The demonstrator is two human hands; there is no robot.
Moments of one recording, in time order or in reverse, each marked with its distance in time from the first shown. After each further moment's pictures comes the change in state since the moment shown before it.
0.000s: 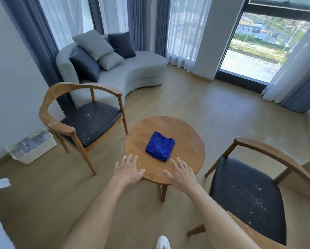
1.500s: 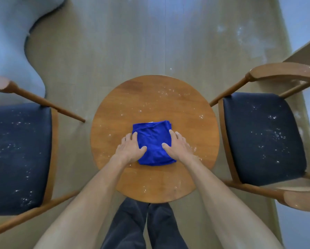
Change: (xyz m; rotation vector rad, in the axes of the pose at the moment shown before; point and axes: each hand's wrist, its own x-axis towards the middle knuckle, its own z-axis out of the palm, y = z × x) left_hand 0.472 0.035 0.031 0.159 -0.481 0.360; right_hand 0.380 0.046 0.052 0.471 -0.110 0.675
